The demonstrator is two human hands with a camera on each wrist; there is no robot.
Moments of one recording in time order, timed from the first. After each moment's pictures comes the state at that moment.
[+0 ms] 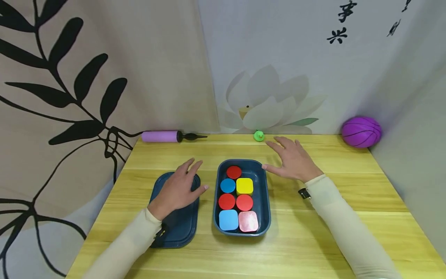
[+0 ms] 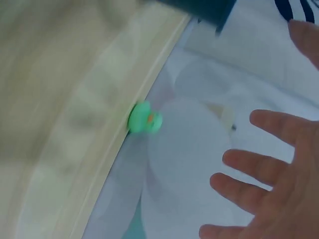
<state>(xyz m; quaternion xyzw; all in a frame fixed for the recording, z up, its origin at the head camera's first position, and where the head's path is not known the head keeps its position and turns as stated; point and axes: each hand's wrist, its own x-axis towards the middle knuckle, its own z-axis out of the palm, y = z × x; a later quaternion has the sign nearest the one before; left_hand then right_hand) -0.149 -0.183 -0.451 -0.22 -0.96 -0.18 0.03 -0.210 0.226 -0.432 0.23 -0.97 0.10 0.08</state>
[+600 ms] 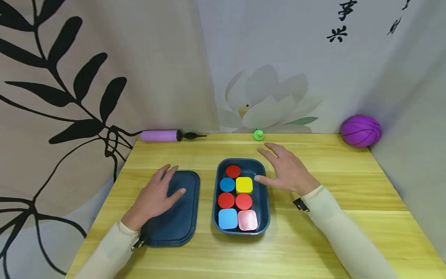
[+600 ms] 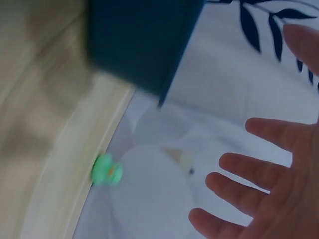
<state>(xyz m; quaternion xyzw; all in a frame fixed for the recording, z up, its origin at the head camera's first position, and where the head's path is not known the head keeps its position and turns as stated) -0.128 -0.245 -0.455 -0.16 -0.97 -0.18 0.03 -0.174 0.203 -0.425 0.29 -0.94 0.13 0.11</state>
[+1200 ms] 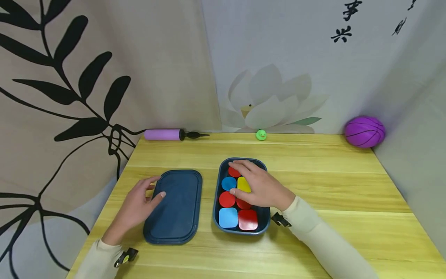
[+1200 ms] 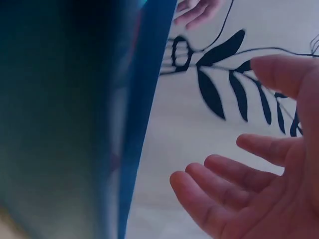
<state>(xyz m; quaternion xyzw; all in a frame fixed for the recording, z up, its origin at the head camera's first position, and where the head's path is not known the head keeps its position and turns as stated) -0.091 -0.289 -0.452 -0.09 -0.94 -0.32 0.03 -0.138 0.122 -0.422 0.36 -0.90 0.26 0.03</state>
